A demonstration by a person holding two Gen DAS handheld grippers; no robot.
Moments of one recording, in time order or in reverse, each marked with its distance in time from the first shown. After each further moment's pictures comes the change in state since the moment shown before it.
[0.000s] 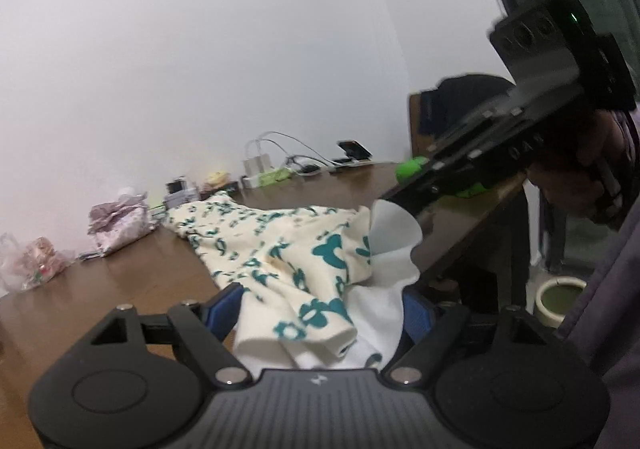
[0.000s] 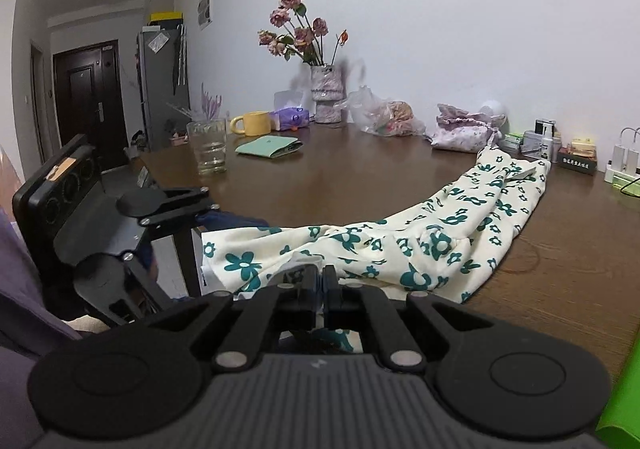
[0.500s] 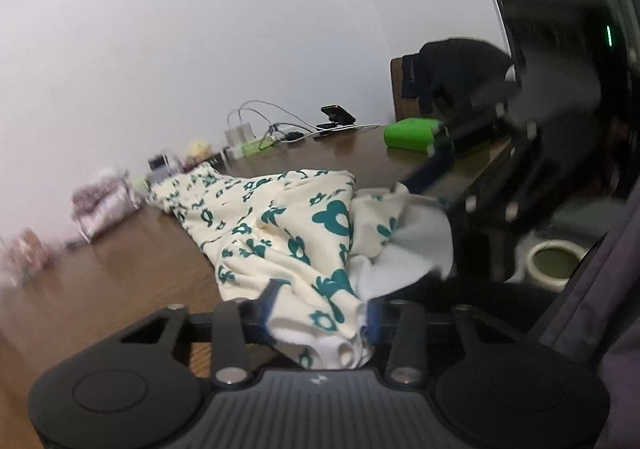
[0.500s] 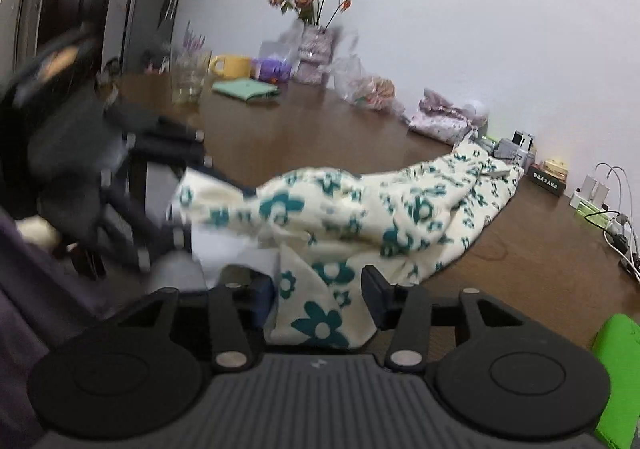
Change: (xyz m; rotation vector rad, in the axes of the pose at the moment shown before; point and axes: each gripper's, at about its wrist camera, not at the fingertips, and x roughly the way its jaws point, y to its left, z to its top) left arm 0.012 0.016 -0.003 -0.019 0.103 -0.073; right arm 0.014 0.019 -0.033 -0.192 0.119 -0.159
